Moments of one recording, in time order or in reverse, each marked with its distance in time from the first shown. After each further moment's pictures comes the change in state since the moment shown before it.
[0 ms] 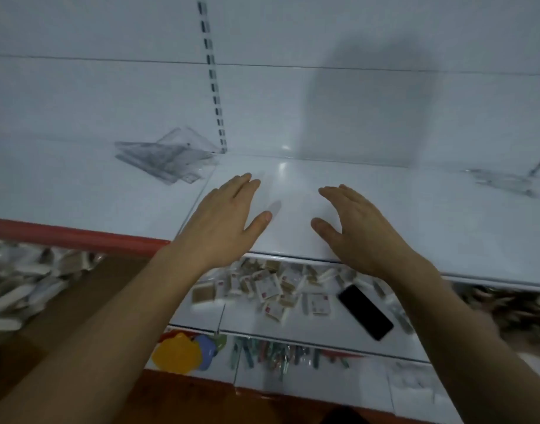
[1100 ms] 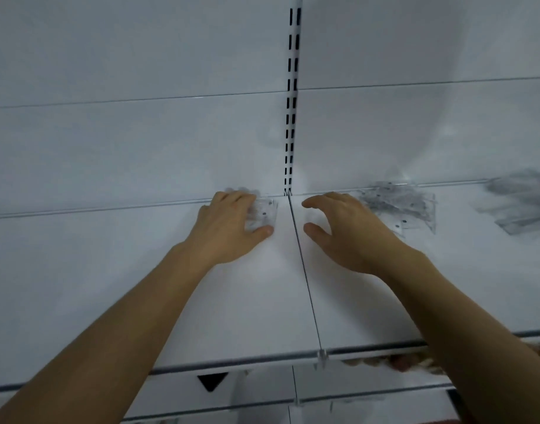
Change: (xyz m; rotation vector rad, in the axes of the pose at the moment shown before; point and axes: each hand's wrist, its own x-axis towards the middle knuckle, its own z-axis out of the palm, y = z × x) left_hand 0.254 0.403 0.195 -0.024 -0.101 0.138; right_hand -0.073 0.434 -0.189 -0.071 0.033 0.180
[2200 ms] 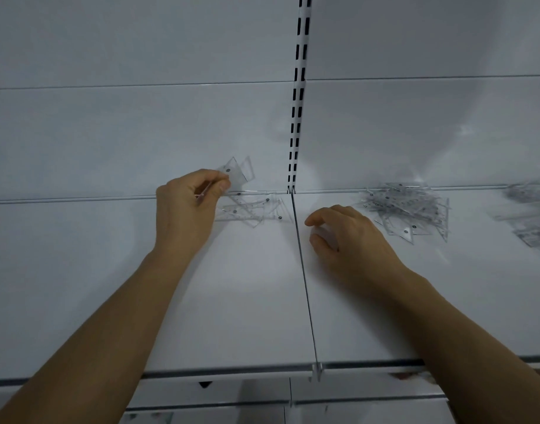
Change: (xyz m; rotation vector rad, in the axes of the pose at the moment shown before) left_hand -0.005 -0.021 -0.007 -0.590 0.655 -0.060; right_hand 0.003 0.022 0.032 0.125 0.174 -0.095
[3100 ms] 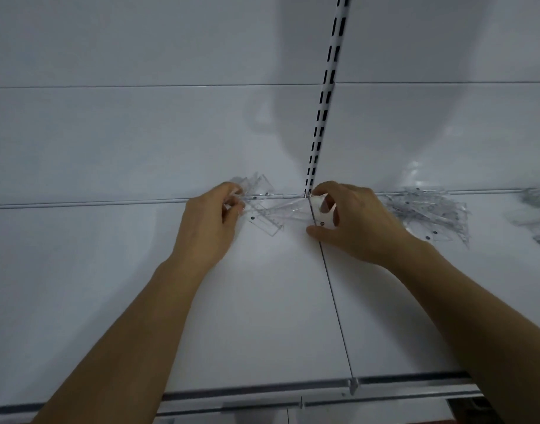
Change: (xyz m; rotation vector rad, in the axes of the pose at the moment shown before) left_hand 0.004 -0.029 -0.004 0.216 -0.234 0.006; right_hand 0.054 -0.013 -0.006 -0.077 -0.096 -0.009
